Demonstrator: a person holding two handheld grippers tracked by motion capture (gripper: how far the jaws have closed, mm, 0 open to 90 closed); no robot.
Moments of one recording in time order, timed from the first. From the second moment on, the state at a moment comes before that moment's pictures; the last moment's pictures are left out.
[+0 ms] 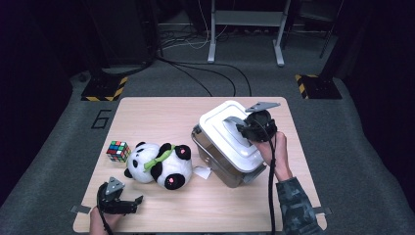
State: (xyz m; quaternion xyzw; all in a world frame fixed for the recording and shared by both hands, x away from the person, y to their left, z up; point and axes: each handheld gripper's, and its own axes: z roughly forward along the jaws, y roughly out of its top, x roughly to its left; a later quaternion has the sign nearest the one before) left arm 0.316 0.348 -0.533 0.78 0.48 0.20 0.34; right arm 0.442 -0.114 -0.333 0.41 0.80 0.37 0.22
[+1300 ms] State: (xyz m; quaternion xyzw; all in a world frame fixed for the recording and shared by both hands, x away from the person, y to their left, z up) left arm 0.316 0.347 -0.533 0.78 0.48 0.20 0.34; right arm 0.455 -0.170 -0.318 0.47 0.77 0.36 0.25
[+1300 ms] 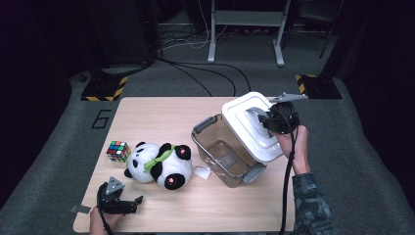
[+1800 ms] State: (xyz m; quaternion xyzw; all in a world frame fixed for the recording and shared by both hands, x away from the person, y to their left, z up) left arm 0.316 0.347 -0.533 0.78 0.48 0.20 0.34; right arm 0.465 -0.189 -0.319 0.49 0.75 0.35 0.27
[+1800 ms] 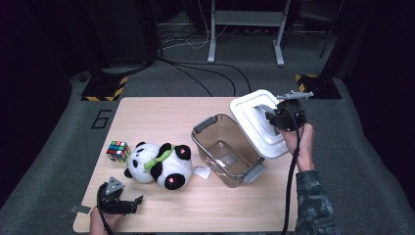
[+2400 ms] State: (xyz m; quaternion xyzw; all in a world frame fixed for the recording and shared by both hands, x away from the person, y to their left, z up) left arm 0.316 0.347 -0.533 0.78 0.48 0.20 0.34; right arm 0.483 -0.221 -0.337 0.54 0.72 0.33 0.28
